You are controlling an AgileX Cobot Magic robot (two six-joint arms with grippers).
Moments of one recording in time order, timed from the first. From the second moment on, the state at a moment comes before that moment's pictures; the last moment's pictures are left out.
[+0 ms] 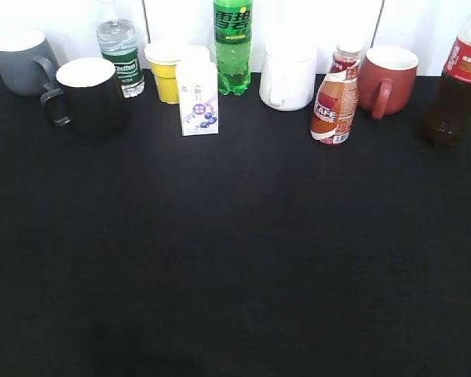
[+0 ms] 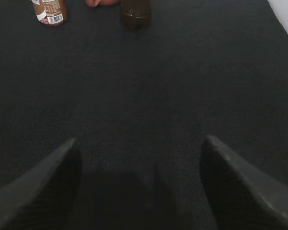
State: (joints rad) left arm 0.02 0.70 -0.27 0.09 -0.42 -0.11; right arm 0.02 -0.01 -0.50 -0.01 1.04 -0.02
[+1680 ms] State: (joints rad) left arm 0.00 1.63 -0.46 0.44 -1.04 -0.24; right arm 0.02 0.02 -0.52 0.00 0.81 -0.02
